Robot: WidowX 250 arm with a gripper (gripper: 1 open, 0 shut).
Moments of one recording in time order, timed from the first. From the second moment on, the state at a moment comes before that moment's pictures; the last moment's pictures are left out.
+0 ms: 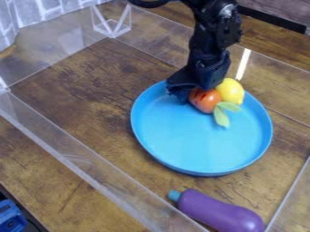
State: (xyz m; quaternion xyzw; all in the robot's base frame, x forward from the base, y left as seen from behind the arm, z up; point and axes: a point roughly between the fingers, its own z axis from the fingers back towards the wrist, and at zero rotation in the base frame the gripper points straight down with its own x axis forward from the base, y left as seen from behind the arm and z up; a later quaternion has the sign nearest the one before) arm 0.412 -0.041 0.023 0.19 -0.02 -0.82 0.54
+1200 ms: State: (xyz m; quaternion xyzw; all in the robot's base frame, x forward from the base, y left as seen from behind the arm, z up) arm 0.412 -0.040 0.021 0.19 0.00 -0.80 0.57
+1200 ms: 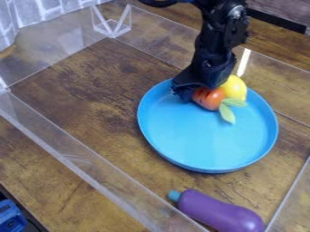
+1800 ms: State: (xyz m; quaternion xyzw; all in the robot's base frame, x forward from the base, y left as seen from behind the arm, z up) arm 0.398 -0.036 0.019 0.19 0.00 -0.83 0.52
